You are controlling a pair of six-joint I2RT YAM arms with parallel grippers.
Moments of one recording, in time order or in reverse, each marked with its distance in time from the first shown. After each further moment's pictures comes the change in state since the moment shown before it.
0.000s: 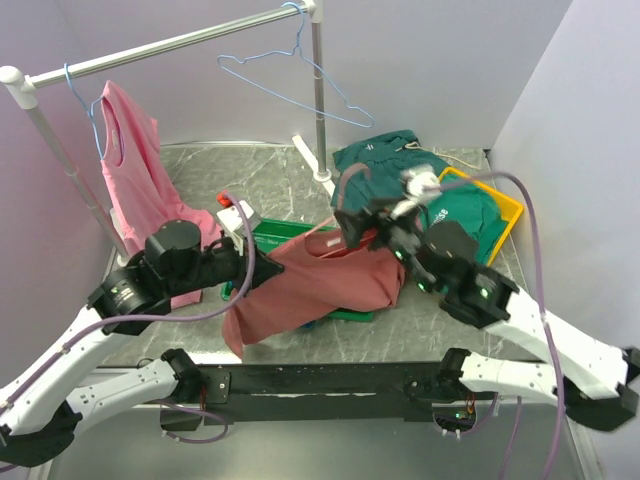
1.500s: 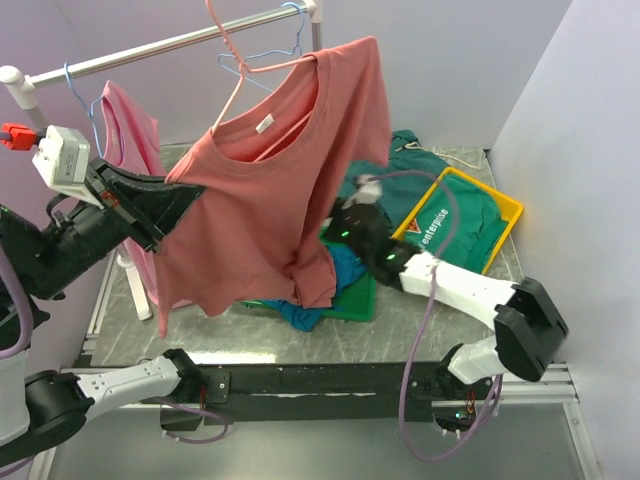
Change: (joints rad) left arm 0.011 0.167 0.877 -0.232 -0.219 0.018; right arm -0.246 0.418 -0.265 0.391 -0.173 0.506
